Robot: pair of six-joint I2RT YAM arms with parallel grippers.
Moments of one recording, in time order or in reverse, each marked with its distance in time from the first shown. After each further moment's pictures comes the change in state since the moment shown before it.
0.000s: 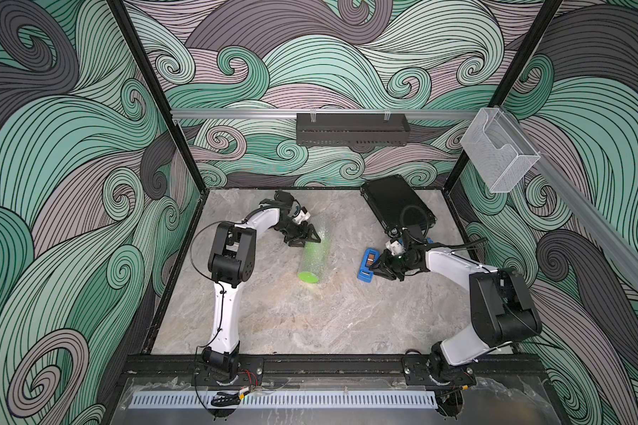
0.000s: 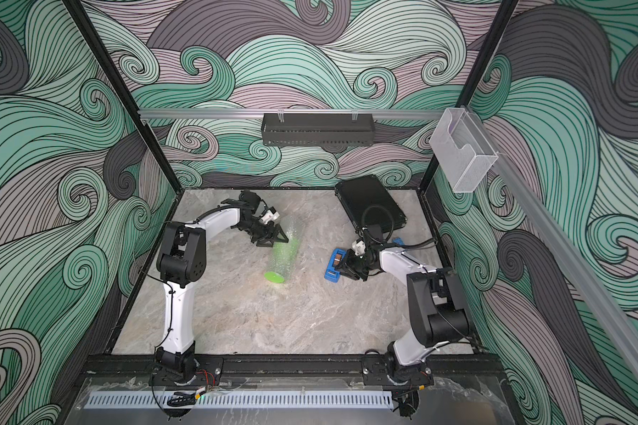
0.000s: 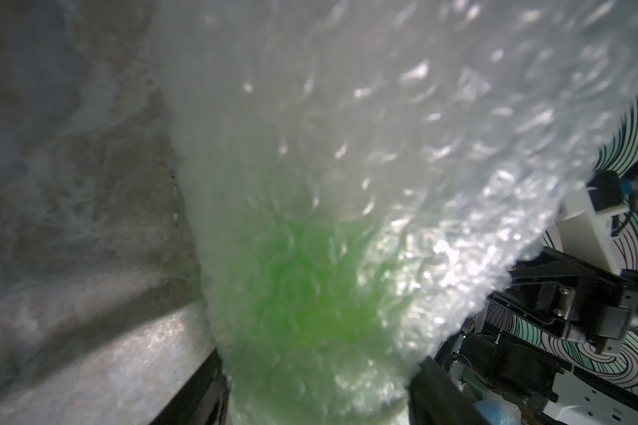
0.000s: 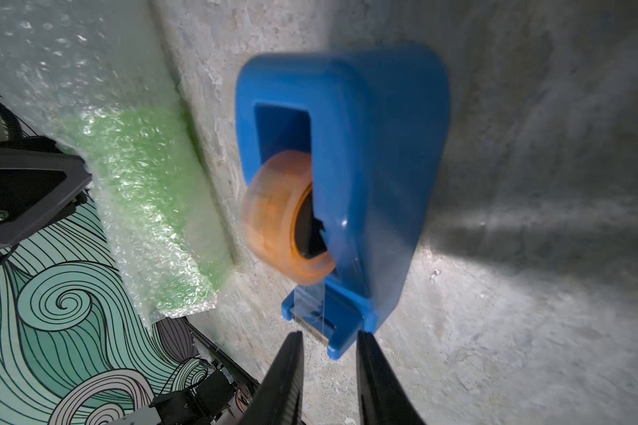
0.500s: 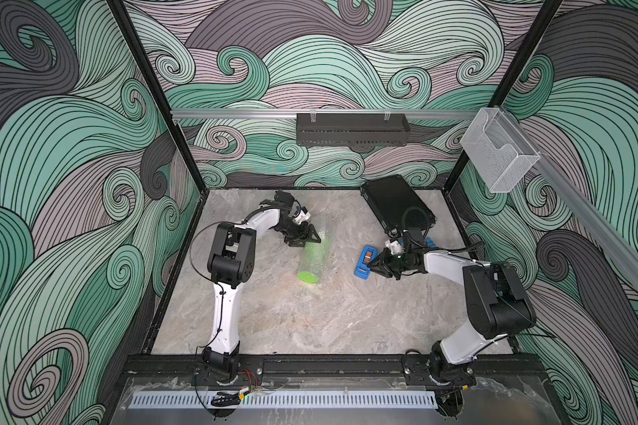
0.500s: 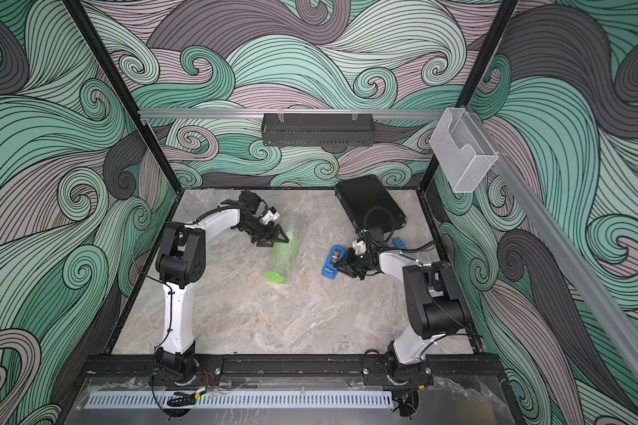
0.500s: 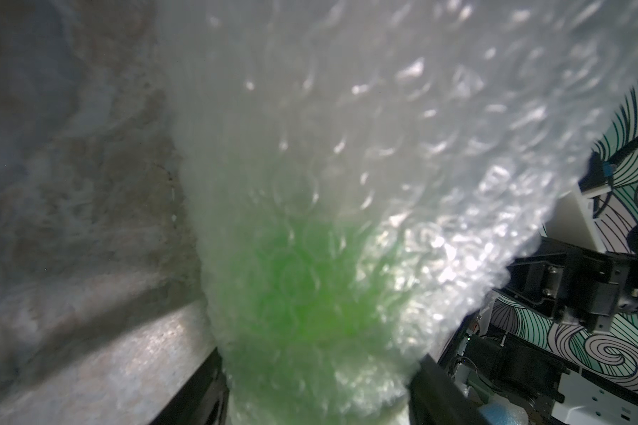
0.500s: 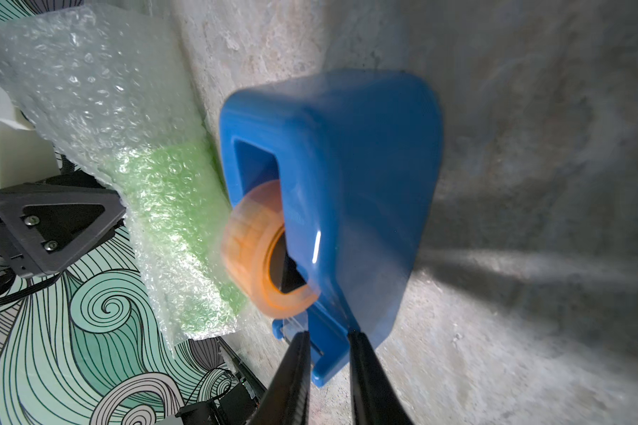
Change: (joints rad) left arm -0.003 -0.011 -0.016 0.019 -0.007 0.000; right arm -0.016 0.047 -0.055 0.200 -0.073 0.087
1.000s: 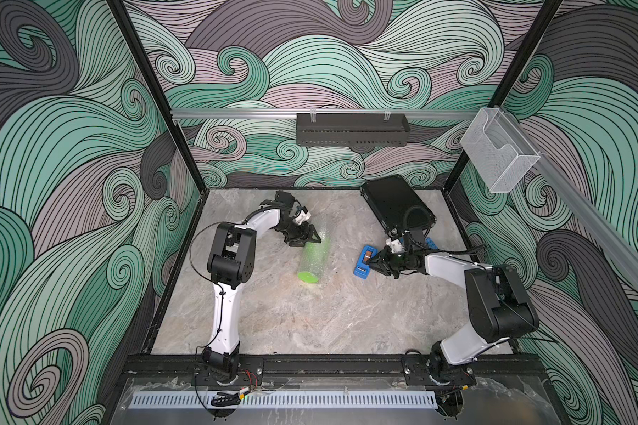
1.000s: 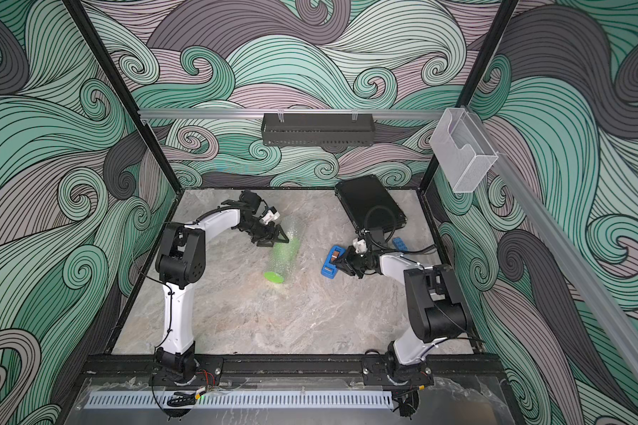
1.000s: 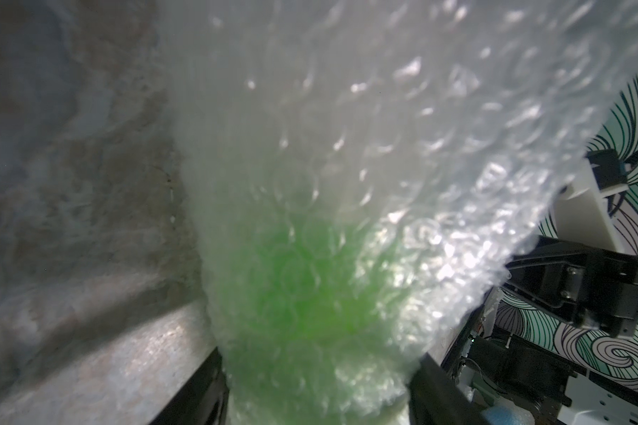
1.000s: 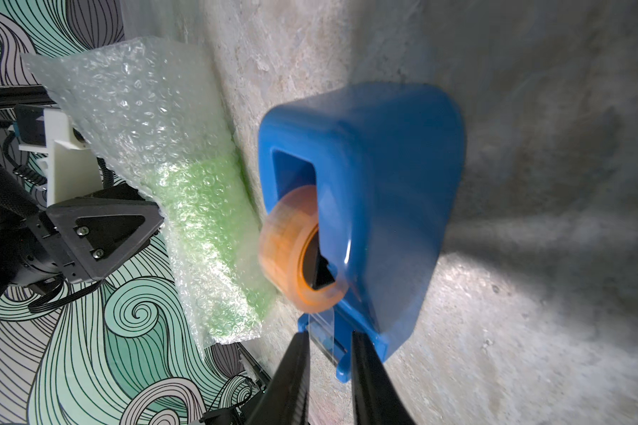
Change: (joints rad) left arm -0.005 -0.006 -0.006 0.009 -0.010 0.000; right arm 0.000 -0.033 -0.029 0.079 -0.008 0.089
